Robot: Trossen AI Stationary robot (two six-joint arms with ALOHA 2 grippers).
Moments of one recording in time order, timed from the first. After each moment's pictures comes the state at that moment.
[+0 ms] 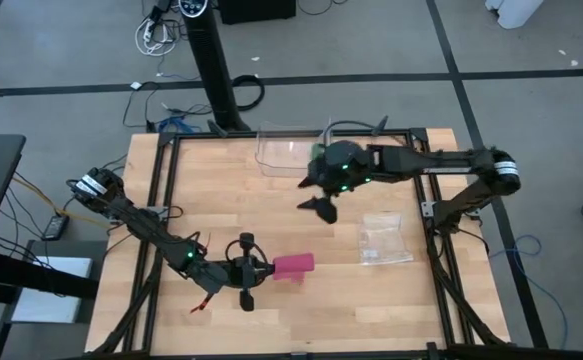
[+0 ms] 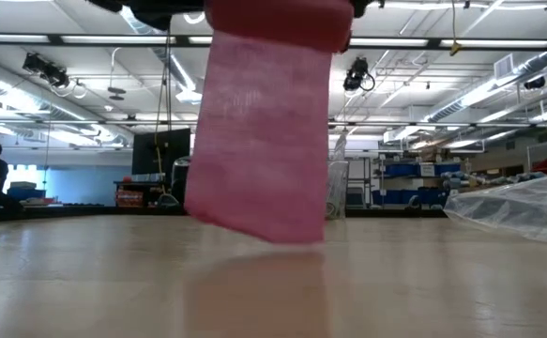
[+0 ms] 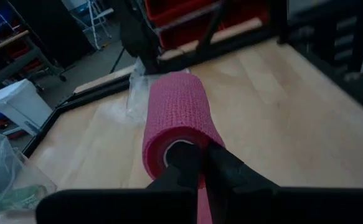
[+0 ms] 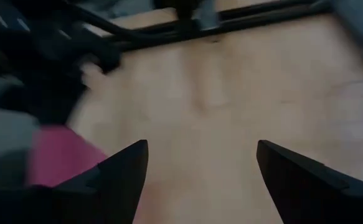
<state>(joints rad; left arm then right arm) -0.61 1.50 0.78 0.41 -0.69 0.11 -0.07 1.46 1.35 -0.48 -0.13 0.13</state>
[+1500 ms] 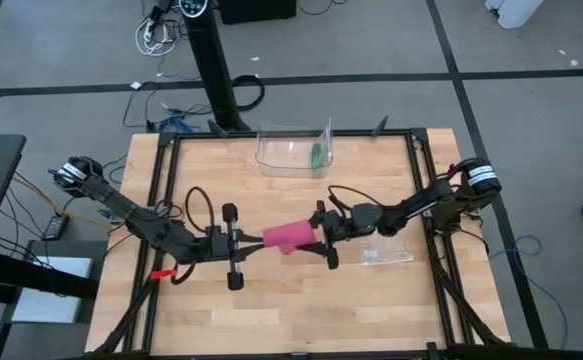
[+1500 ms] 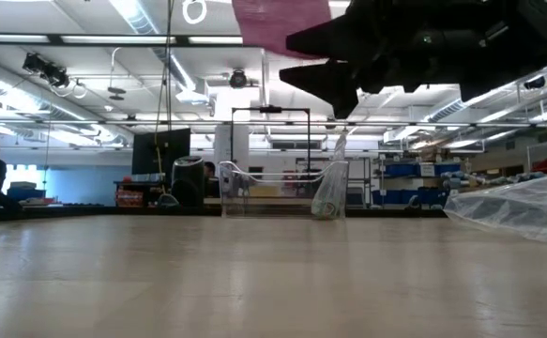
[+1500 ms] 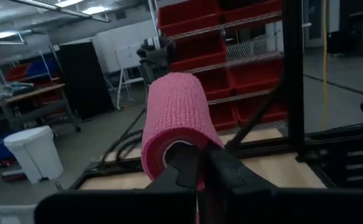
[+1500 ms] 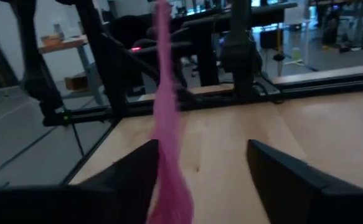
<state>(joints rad) -0.55 1.25 0.78 0.59 -0.66 0.24 0.18 1.67 0.61 1.03 0.03 0.18</state>
